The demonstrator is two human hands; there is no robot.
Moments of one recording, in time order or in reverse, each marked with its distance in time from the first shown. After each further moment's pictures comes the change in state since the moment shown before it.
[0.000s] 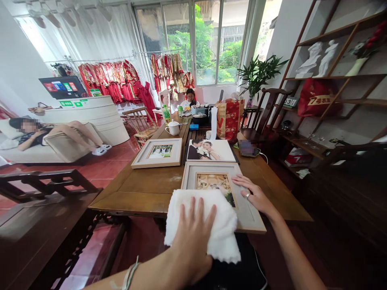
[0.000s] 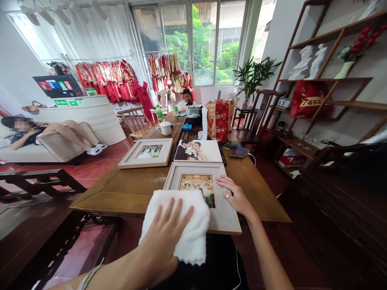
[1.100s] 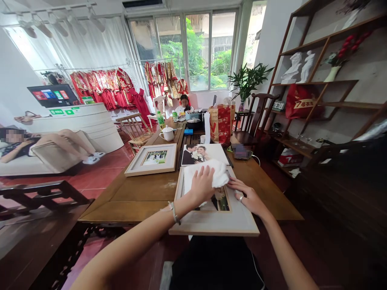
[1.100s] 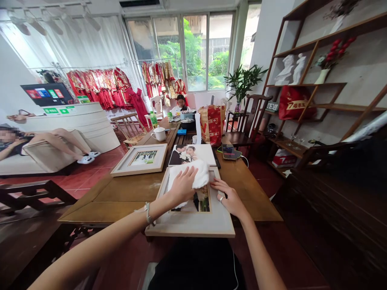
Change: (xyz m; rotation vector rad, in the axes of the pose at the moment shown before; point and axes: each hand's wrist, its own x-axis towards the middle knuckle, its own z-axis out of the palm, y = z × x) left_hand 0.140 -0.021 -0.040 -0.004 0.247 0.002; right_hand 0.000 -0.004 -0.002 -0.010 0.032 0.009
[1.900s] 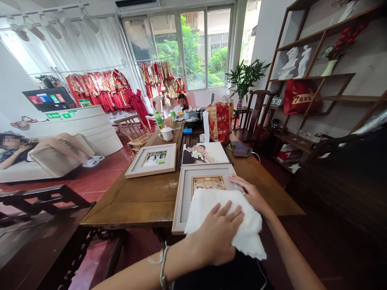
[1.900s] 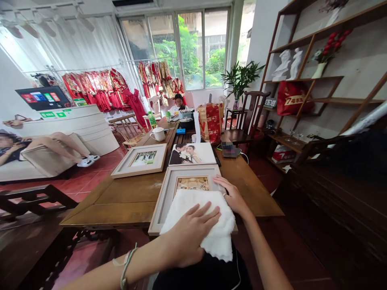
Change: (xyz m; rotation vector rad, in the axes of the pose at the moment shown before) left_hand -0.092 0.043 -0.014 -0.176 -0.221 0.522; right_hand -0.001 0.001 0.000 0.057 0.040 0.015
